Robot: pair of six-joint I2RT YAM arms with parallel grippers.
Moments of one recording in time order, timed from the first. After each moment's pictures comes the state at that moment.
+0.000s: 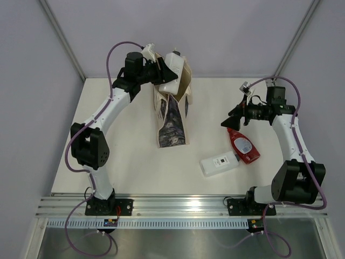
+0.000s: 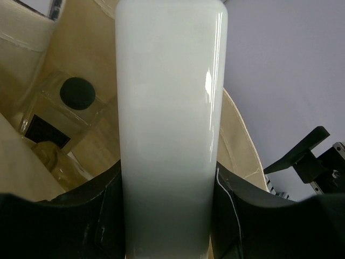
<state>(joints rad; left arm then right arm) -0.34 1.85 1.73 -0.15 0.50 -0.57 -0.12 1.37 1.14 -0.59 -1.09 -0.37</state>
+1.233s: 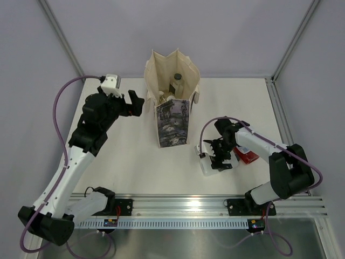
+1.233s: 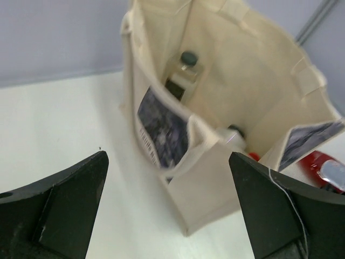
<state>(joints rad) -0.35 1.04 1.15 -0.27 0.05 -0.17 0.42 1.48 0.91 -0.94 -0.47 -1.36</state>
